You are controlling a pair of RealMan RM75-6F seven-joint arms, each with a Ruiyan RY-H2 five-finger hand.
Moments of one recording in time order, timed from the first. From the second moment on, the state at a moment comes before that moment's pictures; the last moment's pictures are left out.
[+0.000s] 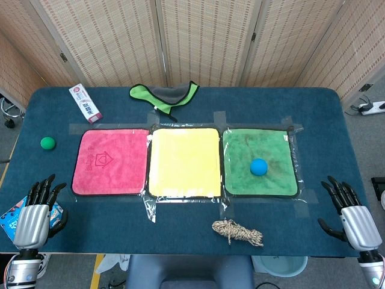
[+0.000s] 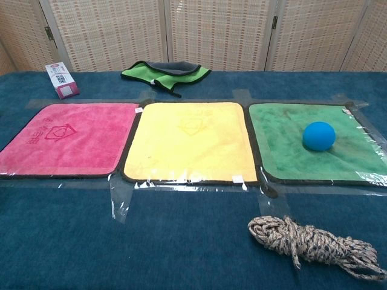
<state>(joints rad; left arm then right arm) -0.09 -1.22 -0.06 -1.87 1.47 1.53 0.30 0.05 -1.14 -0.02 -1.48 -1.65 1.54 0.27</state>
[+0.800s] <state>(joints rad) -0.10 -1.23 -0.07 -1.89 1.45 1.52 0.34 0.15 -1.16 0.05 -1.44 -1.57 1.40 0.26</state>
